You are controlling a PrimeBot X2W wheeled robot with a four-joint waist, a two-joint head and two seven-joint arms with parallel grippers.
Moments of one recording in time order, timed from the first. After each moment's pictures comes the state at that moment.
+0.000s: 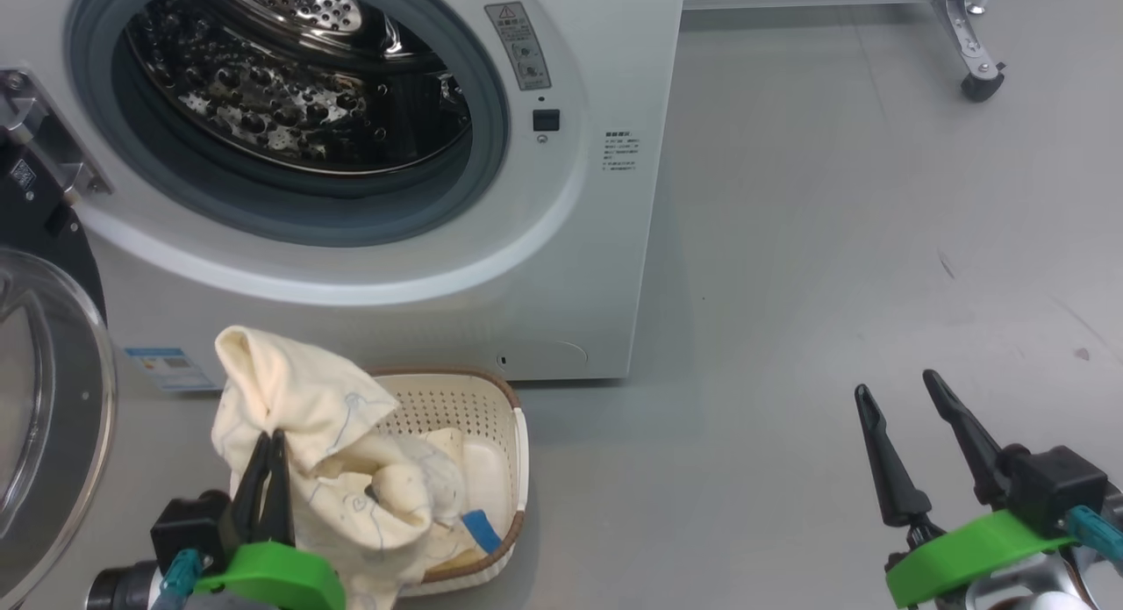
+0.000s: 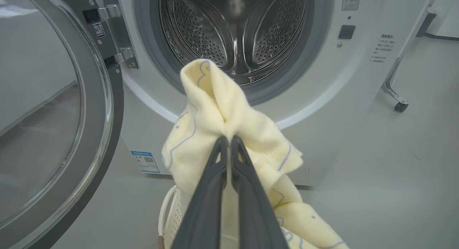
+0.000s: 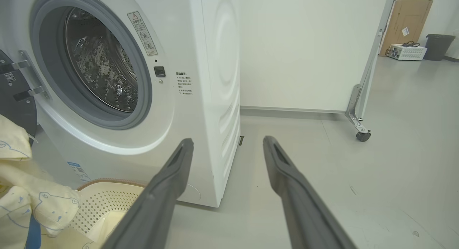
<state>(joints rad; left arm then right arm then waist) -0.09 0.27 -0.33 0.21 -0.39 0.17 -0.18 0.11 -0.04 -0.03 -0.01 0.09 0.13 -0.17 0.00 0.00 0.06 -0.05</state>
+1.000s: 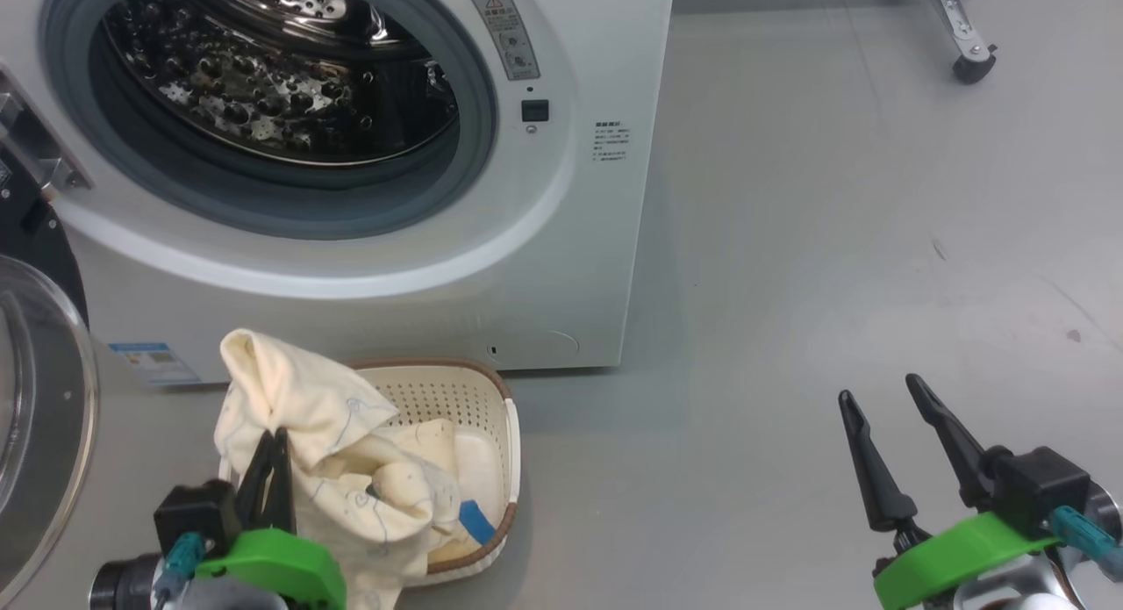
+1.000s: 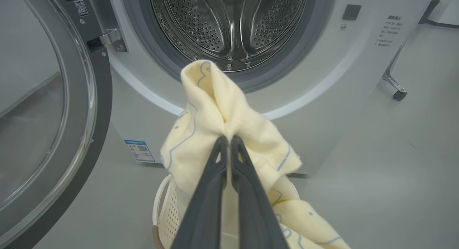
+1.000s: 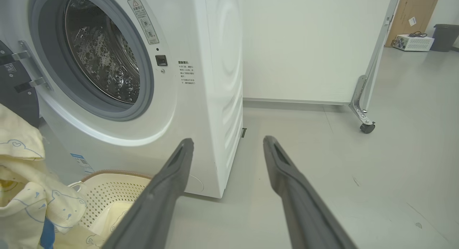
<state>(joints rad) -0.09 0.27 -0.35 0.21 -0.41 0.18 -0.15 0.12 -0.04 -0.01 -0.02 0.09 0.13 -0.15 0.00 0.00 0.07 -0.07</state>
